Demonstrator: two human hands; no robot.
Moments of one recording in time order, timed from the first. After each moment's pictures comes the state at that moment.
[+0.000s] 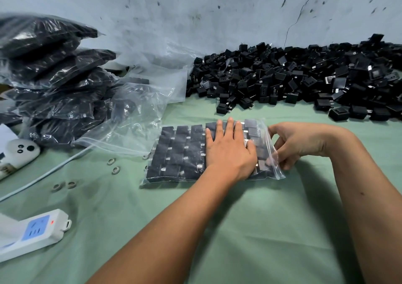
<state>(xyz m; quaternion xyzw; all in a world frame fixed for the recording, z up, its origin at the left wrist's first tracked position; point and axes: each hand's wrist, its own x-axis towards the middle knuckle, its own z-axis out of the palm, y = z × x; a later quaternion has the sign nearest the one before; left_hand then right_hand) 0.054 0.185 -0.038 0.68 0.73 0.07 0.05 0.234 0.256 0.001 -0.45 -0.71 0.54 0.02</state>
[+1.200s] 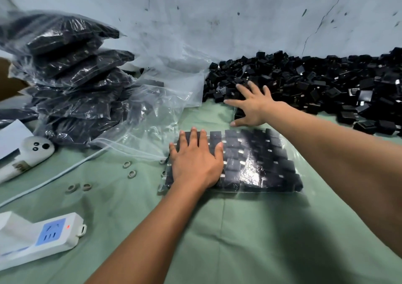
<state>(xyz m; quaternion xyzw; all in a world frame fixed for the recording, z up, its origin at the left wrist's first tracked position) -0.050 0.158 -0.037 0.57 0.81 0.08 0.03 0.087 0.370 0.003 -0.45 -0.89 -0.06 -0.08</state>
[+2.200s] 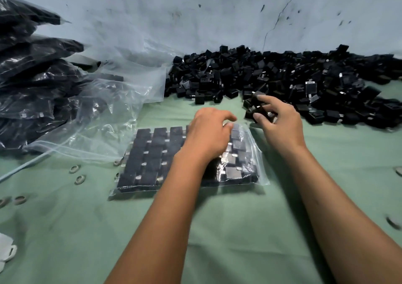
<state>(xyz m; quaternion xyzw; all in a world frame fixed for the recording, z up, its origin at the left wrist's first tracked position) 0.034 0.211 0.002 0.69 0.65 0.28 0.15 0.221 0.278 -0.036 -0.55 -0.69 0.15 0.45</state>
